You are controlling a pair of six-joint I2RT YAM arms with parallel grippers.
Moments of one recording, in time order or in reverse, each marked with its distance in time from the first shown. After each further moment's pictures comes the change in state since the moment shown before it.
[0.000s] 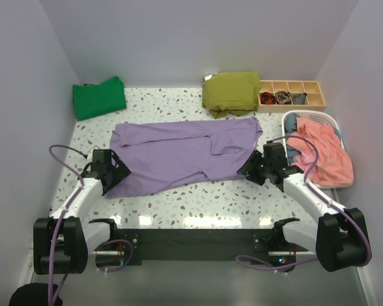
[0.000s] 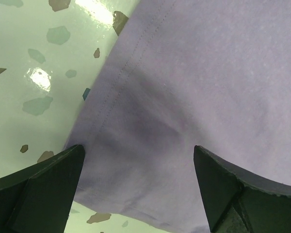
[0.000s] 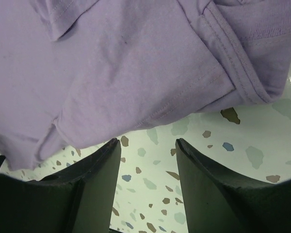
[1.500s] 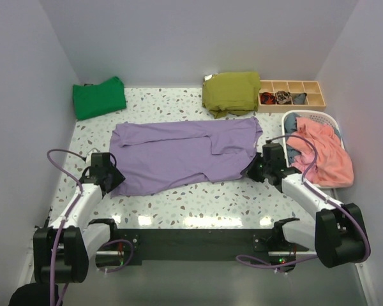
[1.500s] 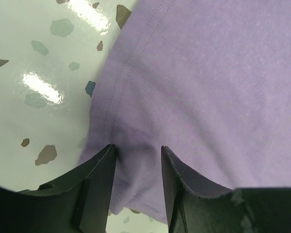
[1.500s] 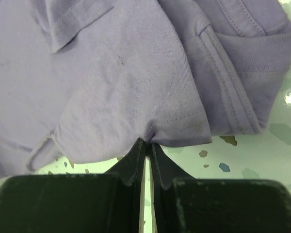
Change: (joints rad) left arm 0.010 -0.077 -0.043 0.008 0.015 -0.008; right arm 0.000 0.048 -0.035 0.127 0.023 -0.039
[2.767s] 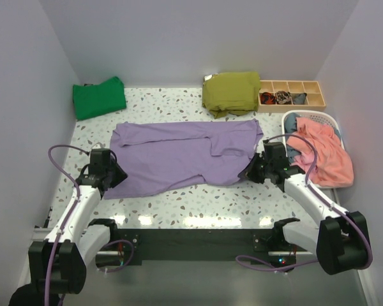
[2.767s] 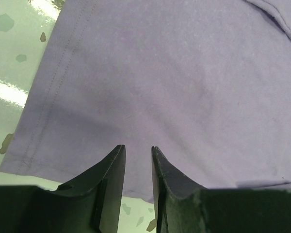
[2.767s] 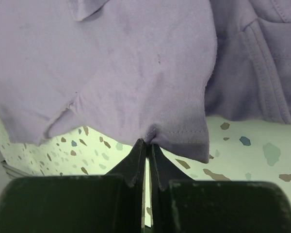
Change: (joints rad) left arm -0.056 -0.092 0.074 -0.100 0.108 -0.003; right arm 0.000 -0.066 0.050 -0.161 -0.112 -0.041
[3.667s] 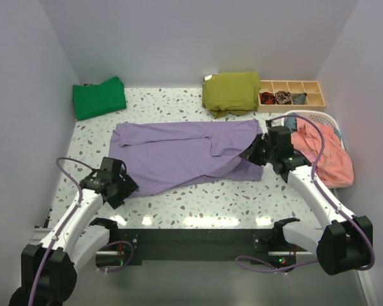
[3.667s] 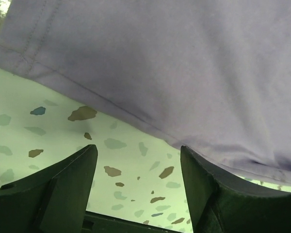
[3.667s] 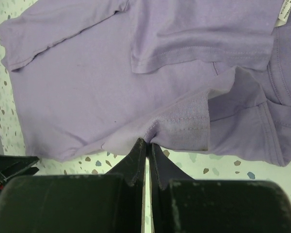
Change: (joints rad) left arm -0.161 -0.059 -0.011 -0.308 -0.015 -0.255; right arm 0.000 -0.004 0.201 -0.012 0.040 -0.081
